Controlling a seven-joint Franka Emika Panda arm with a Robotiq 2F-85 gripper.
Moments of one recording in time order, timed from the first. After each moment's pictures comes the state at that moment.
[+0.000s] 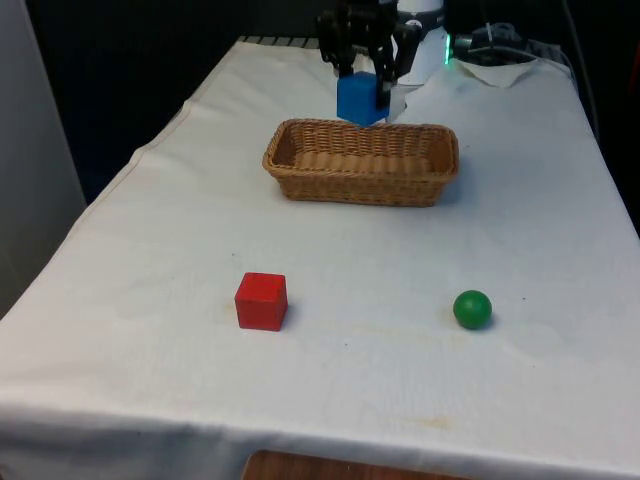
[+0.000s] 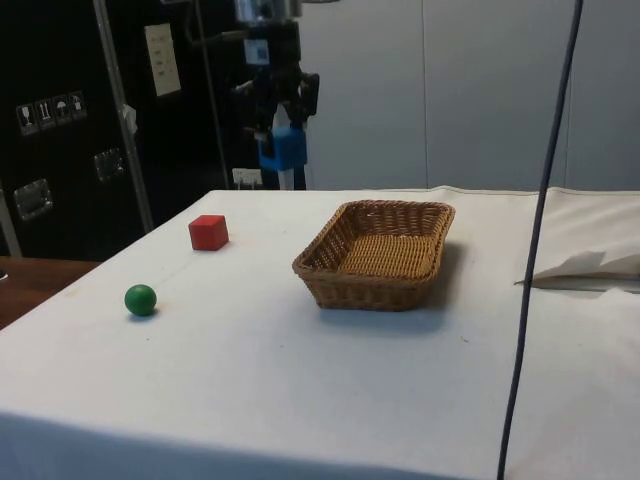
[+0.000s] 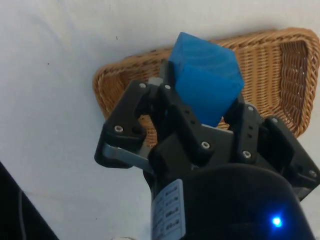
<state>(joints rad) 0.32 0.13 -0.42 -2.13 0.05 2.29 0.37</state>
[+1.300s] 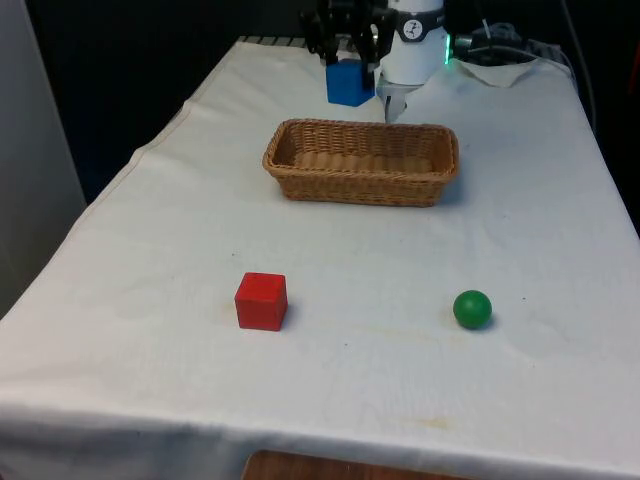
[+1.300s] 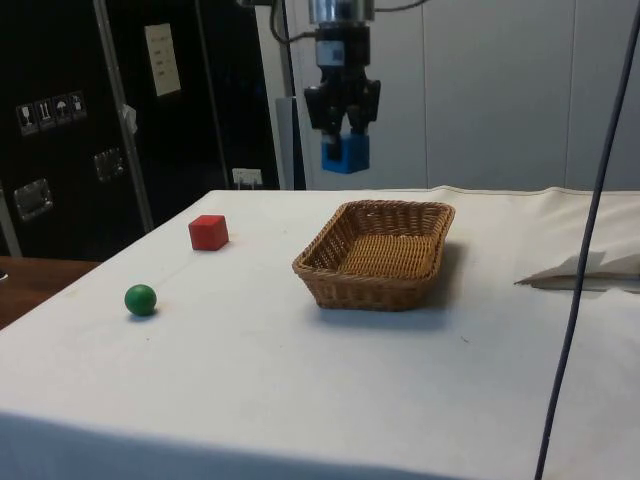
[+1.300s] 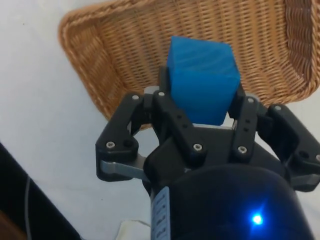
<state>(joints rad) 0.32 -0.07 -0.50 -2.40 0.06 2.37 0.17</state>
